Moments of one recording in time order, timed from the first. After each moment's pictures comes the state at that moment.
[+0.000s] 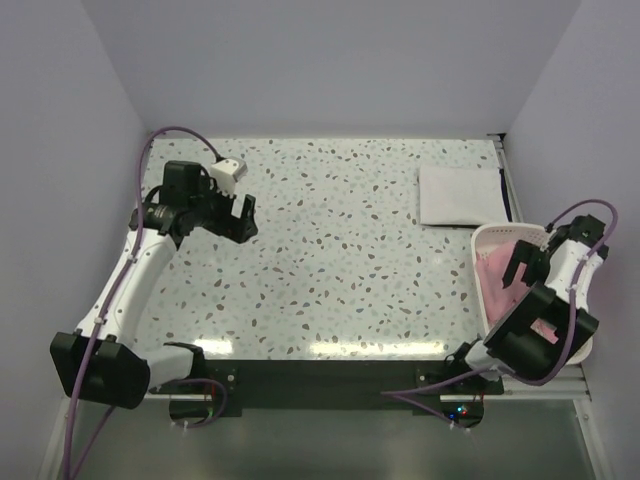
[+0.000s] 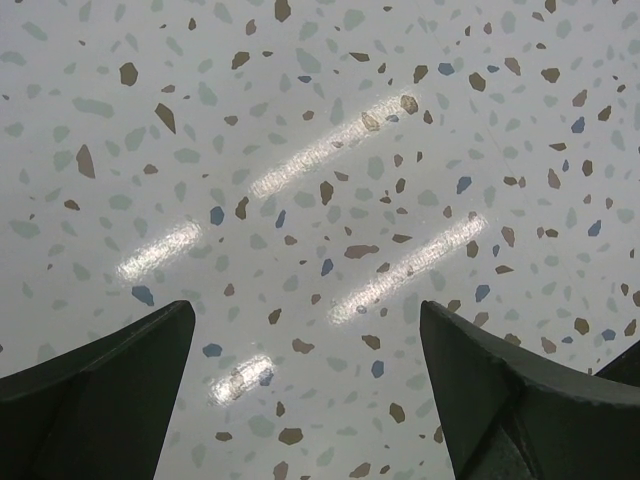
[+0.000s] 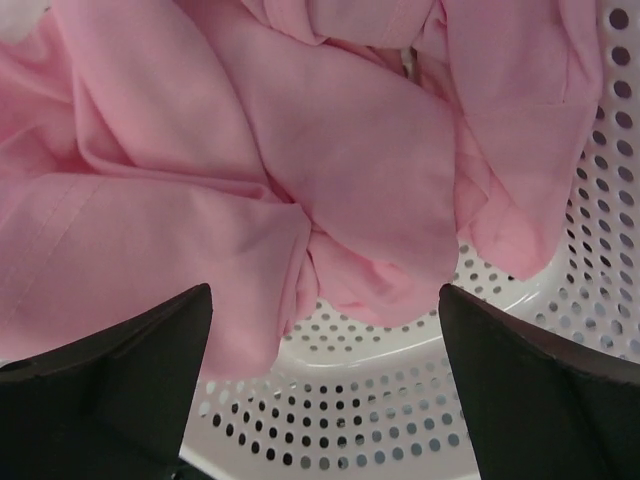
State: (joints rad) left arm -0.16 1.22 1.15 -0.73 0.36 0.16; right arm -0.73 1.35 1.03 -0.97 -0.02 -0.23
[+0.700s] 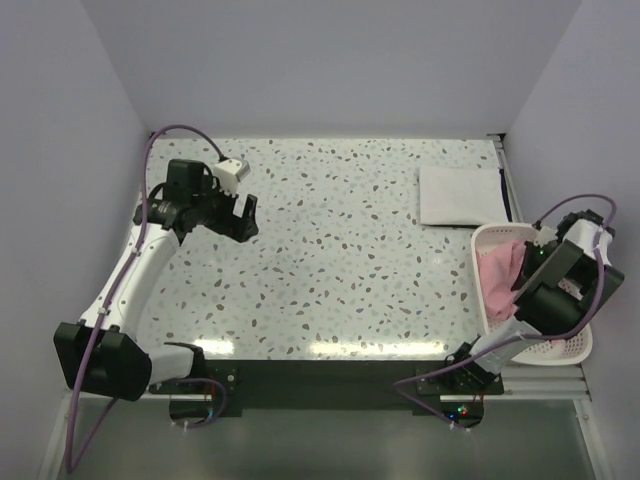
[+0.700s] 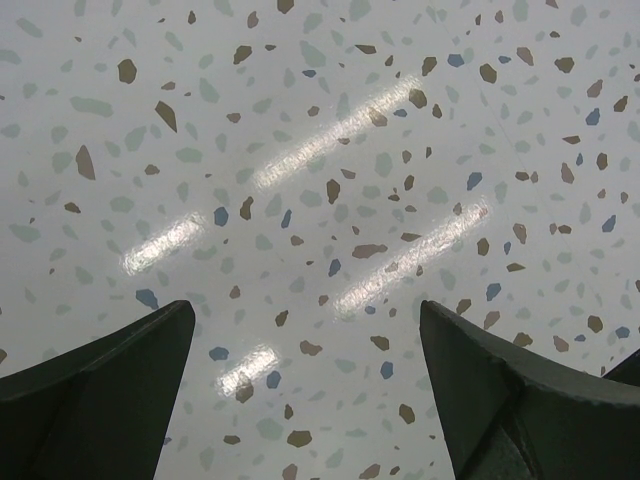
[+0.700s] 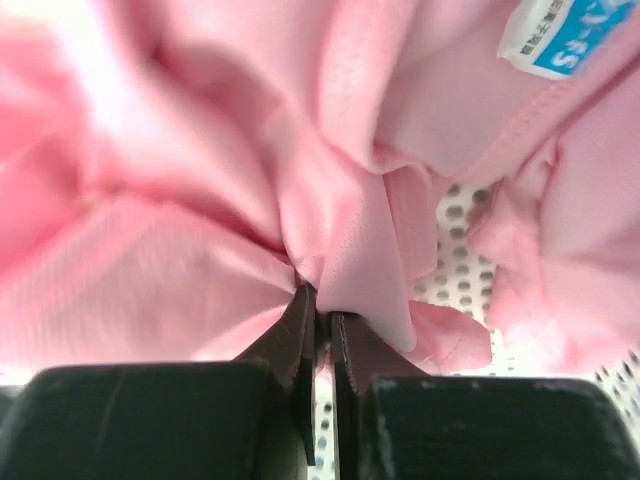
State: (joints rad) left arm -0.16 1.26 1.16 -0.73 0.36 0.19; right arm -0.74 1.71 1.14 -0.97 -0.12 -0.36
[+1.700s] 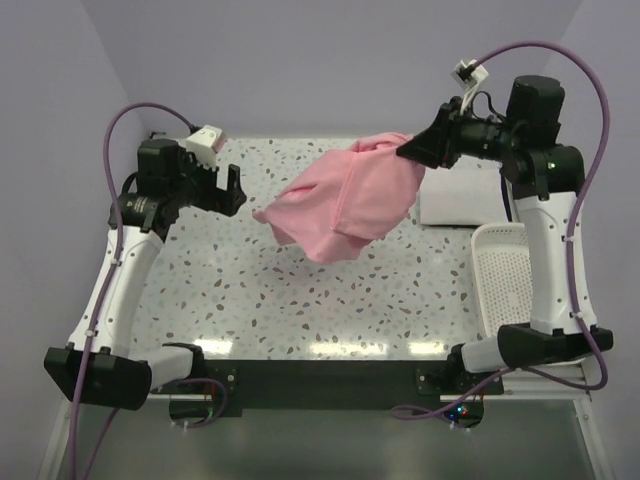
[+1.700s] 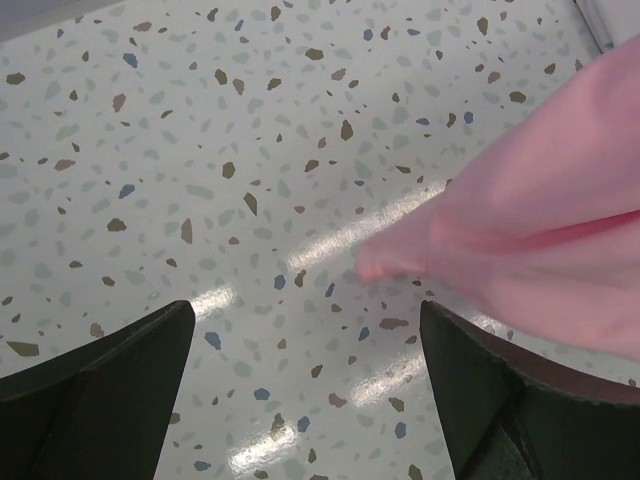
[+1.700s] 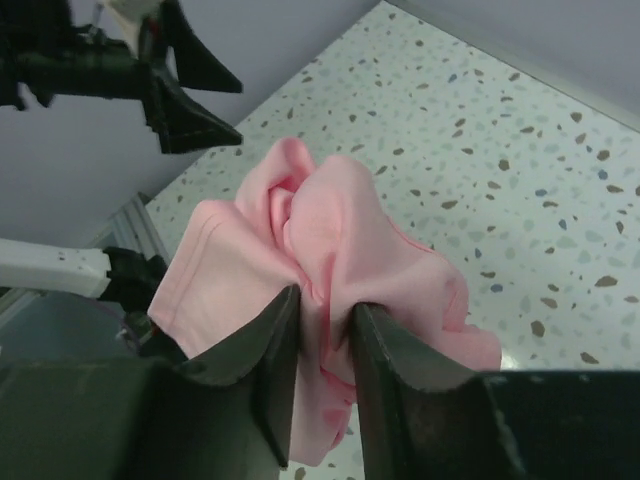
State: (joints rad) left arm -0.12 1.21 1.31 -0.69 0.31 0.11; right arm 0.10 1.43 1.99 -0.88 -0.89 0.11
